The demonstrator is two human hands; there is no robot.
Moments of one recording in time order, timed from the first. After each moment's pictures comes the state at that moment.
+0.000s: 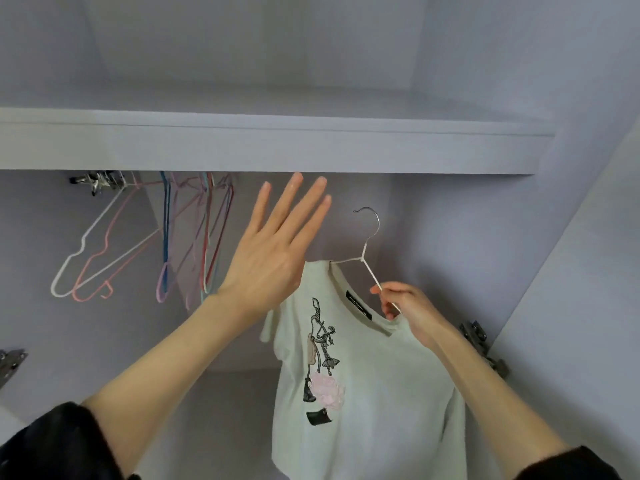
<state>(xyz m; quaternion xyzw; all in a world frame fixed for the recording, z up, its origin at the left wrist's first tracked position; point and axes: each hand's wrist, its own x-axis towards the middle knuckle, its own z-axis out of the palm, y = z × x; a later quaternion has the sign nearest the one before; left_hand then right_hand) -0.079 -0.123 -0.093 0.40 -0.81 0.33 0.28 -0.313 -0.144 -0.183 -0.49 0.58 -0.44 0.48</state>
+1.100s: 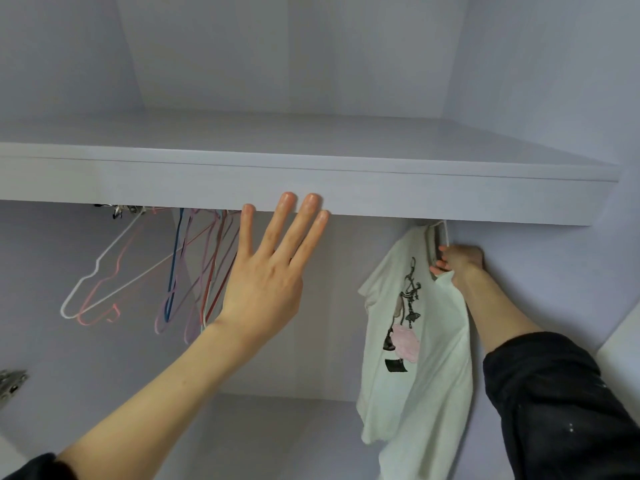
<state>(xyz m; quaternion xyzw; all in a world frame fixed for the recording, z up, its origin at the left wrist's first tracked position) -0.087 -0.165 -0.094 0.47 -0.73 0.42 0.27 -0.380 -0.319 -0.121 -0.28 0.63 -0.58 0.44</state>
